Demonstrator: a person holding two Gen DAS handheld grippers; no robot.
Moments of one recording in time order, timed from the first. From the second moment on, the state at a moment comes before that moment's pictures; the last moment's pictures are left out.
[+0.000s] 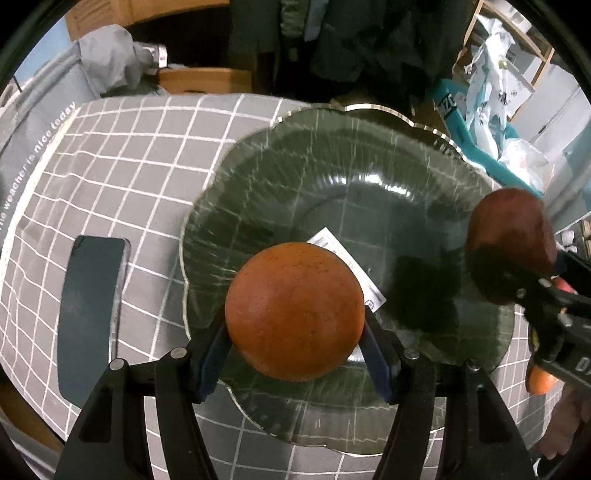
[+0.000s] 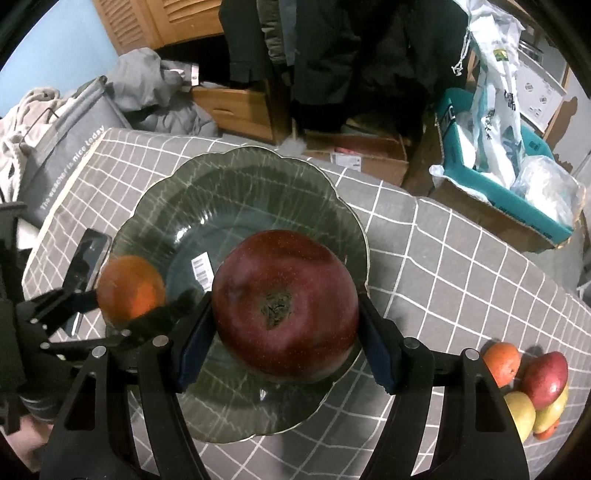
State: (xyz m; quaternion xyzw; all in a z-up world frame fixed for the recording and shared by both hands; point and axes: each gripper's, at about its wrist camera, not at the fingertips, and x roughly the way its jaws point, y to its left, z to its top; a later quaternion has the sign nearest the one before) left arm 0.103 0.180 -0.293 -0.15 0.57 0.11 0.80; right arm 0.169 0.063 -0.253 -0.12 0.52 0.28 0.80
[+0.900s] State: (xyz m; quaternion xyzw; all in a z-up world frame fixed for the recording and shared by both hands) left arm 0.079 0.200 -0.251 -0.17 0.53 0.15 0.82; right arm 0.169 0.080 -0.268 -0.12 0.54 0.29 0.78
